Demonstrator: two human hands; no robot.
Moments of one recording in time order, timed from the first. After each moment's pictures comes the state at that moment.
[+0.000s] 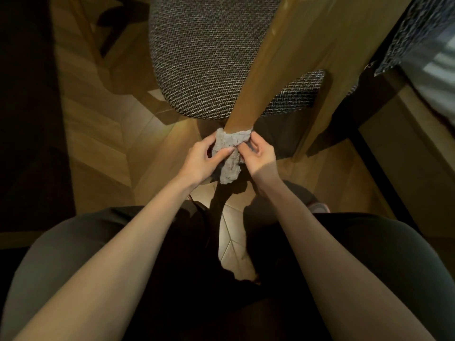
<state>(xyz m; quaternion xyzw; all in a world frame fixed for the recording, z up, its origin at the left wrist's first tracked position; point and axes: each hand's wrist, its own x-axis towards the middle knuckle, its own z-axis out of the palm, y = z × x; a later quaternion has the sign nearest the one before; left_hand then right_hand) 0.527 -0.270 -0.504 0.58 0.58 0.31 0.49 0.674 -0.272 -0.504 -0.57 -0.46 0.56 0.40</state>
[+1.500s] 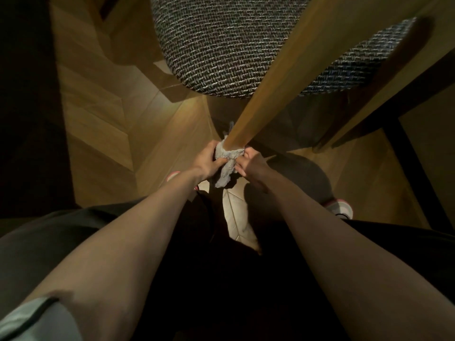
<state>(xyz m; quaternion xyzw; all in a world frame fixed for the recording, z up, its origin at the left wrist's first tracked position) 0.508 -0.253 -0.599 0.54 0.68 0.09 0.49 0.644 -0.242 -0.619 -0.62 -0.34 0.69 0.16</state>
